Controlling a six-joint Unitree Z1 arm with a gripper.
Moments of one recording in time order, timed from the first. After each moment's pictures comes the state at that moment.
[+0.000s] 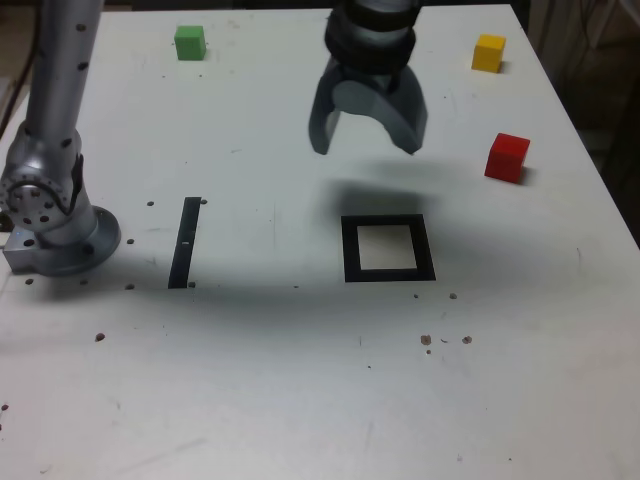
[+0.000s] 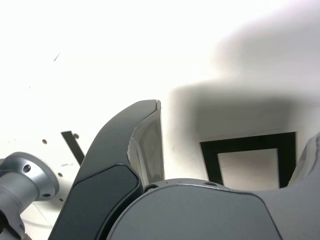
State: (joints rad) arm 0.14 2.03 -1.61 1.32 0.20 0.37
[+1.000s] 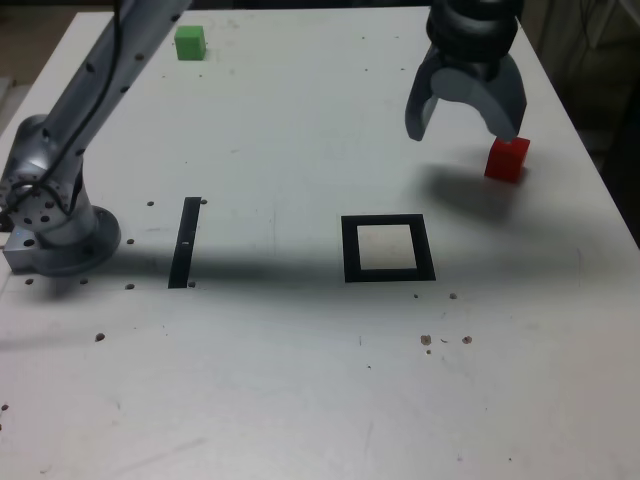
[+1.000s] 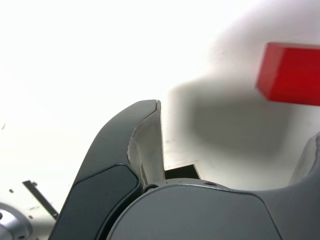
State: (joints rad) arm 0.14 2.33 -2.19 1.50 0.22 0.52
